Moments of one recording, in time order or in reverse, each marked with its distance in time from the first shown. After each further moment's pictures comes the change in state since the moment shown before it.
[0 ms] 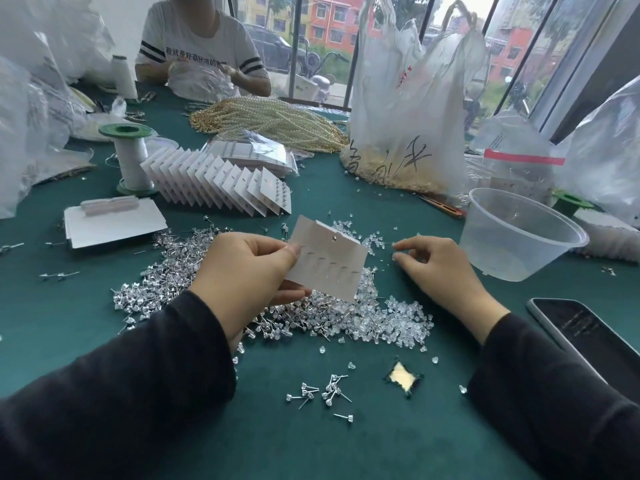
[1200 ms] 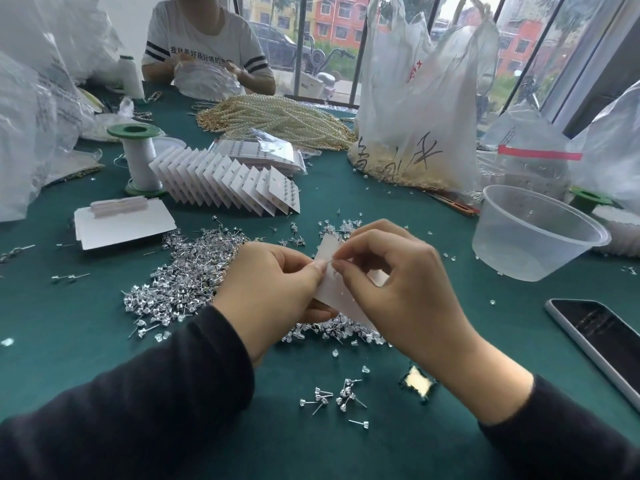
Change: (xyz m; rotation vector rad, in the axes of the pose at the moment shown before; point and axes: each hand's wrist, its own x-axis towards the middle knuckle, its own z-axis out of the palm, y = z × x) left_hand -0.010 -0.004 0.009 0.045 -0.066 0.056; right_hand -0.058 -0.112 0.001 0.342 0.047 -0.347
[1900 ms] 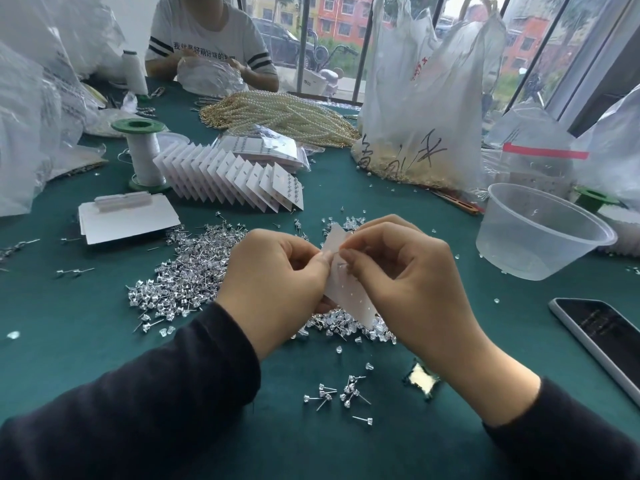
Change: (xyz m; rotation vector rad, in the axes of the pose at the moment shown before) left_hand -0.001 0.001 -0.002 0.236 0.078 0.203; right_hand -0.002 0.000 0.001 0.183 0.058 0.069
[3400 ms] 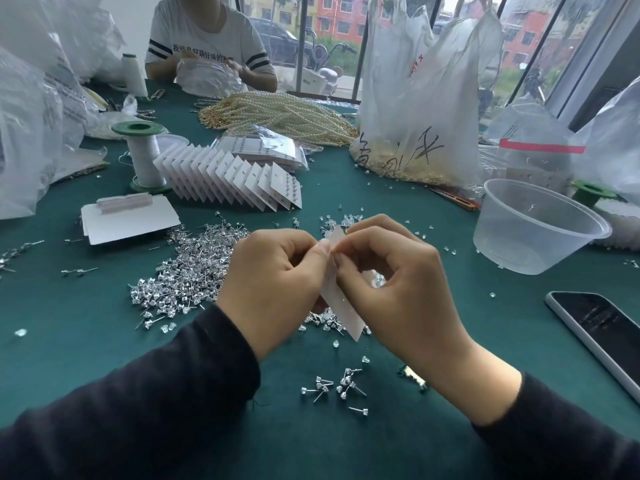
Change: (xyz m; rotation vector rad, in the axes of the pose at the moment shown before) left_hand -0.002 -0.004 -0.002 0.113 -0.001 0.199; right_hand -0.007 -0.004 0.006 -0.046 0.037 -0.132
